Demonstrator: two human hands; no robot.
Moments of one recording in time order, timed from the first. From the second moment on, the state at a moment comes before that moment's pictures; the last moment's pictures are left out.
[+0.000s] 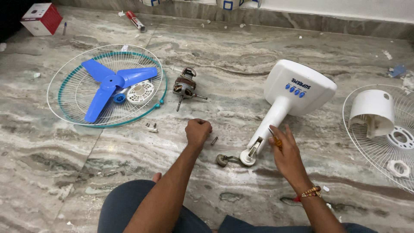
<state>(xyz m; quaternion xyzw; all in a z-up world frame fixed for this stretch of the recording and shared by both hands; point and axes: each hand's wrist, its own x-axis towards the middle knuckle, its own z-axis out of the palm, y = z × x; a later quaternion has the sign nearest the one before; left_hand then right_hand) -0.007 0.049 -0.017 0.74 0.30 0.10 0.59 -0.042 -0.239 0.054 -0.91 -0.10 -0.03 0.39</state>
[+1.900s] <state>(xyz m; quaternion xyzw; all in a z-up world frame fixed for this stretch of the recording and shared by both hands) -0.024 0.190 -0.001 0.94 0.31 -0.08 0.12 -0.012 -0.266 0.049 -0.95 0.00 0.07 0.29</state>
